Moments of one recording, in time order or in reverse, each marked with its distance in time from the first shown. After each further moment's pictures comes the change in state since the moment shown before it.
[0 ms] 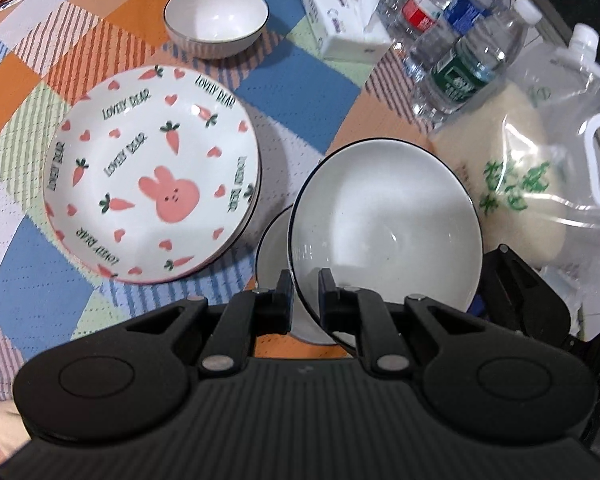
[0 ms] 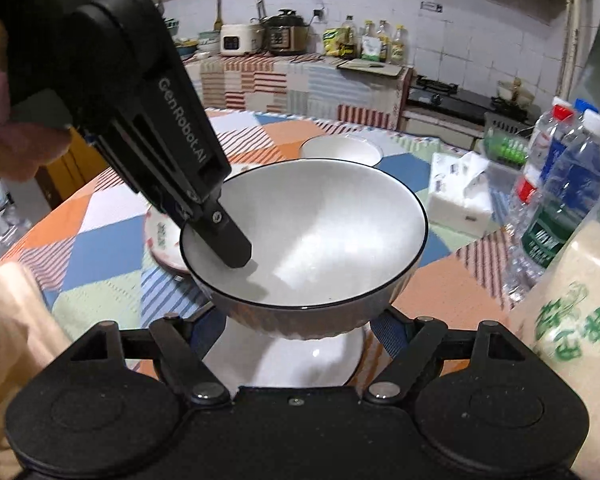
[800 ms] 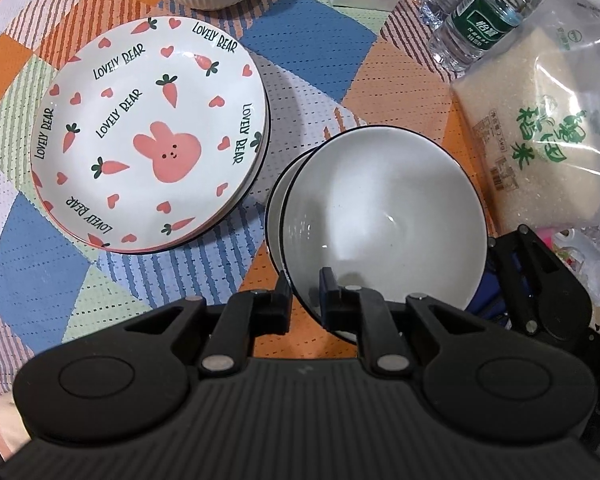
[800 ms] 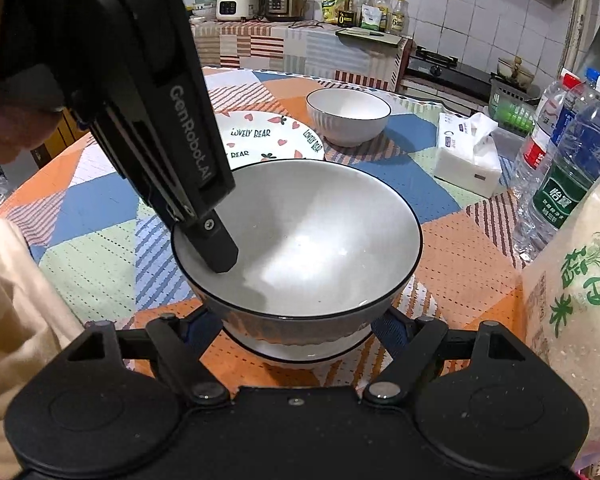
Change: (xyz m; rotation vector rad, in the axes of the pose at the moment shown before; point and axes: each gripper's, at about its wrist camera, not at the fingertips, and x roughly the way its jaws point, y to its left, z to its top) left arm 0.031 0.001 -0.011 0.028 0.099 0.049; right arm 0.015 0.017 -0.018 -0.017 0.097 -0.056
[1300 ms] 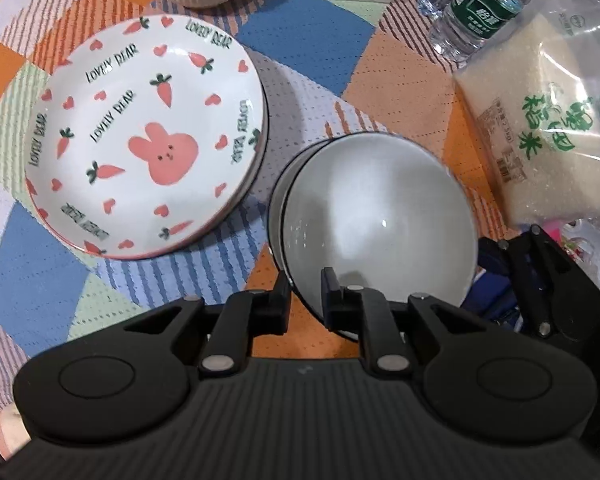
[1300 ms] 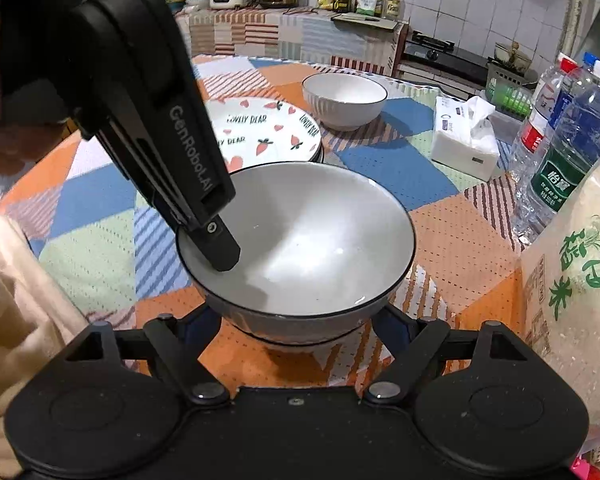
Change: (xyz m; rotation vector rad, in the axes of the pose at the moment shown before) left arm 0.009 -0.001 0.001 0.041 -0.002 0.022; right arm 0.000 0.002 -0.003 0.009 0.047 -0.007
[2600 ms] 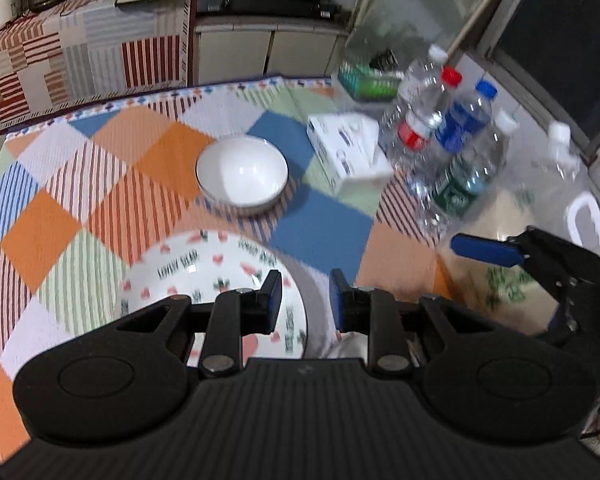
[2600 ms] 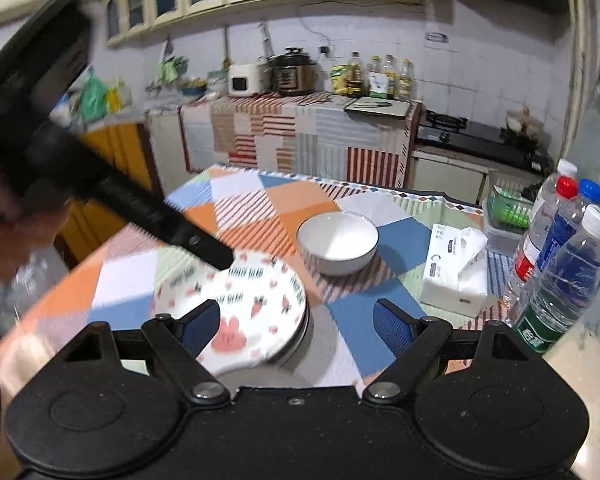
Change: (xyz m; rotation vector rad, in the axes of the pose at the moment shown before) left arm -0.114 0.035 0.055 0.041 -0.430 -0.026; right arm -0.040 -0.068 0.112 0.086 -0.237 0.125
